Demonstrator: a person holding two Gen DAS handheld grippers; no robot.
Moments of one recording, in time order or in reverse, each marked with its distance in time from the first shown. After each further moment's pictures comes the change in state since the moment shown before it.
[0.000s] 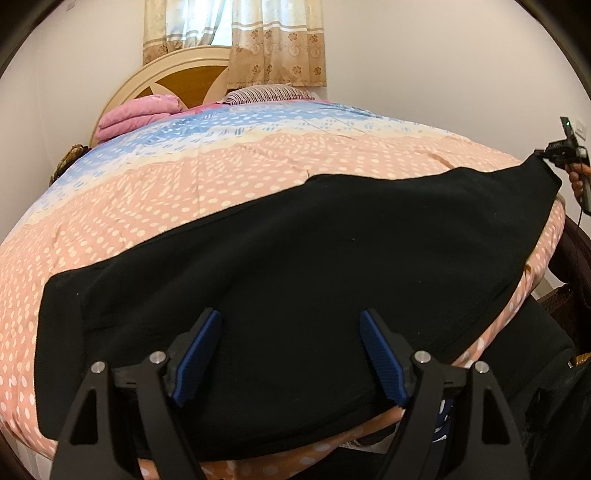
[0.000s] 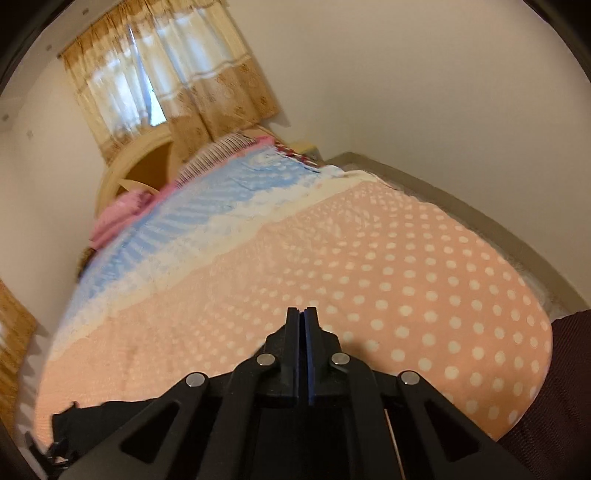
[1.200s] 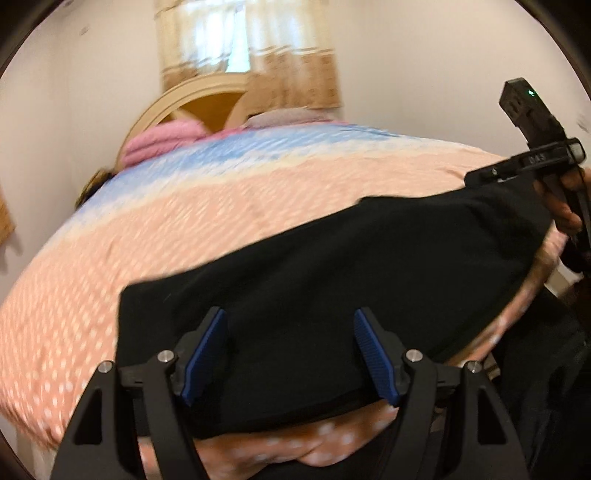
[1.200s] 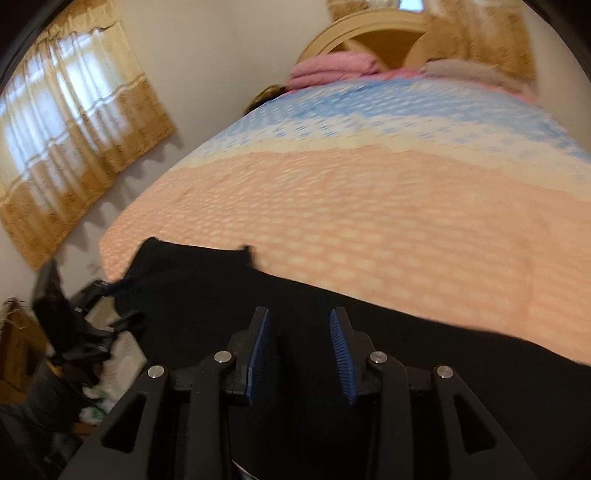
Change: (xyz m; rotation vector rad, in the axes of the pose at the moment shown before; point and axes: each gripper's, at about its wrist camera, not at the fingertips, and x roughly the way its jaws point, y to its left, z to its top) left arm -0.035 0.027 -0.006 0.068 -0.104 0.096; right arm 0.017 0.352 -0.183 -0.590 0.296 0.563
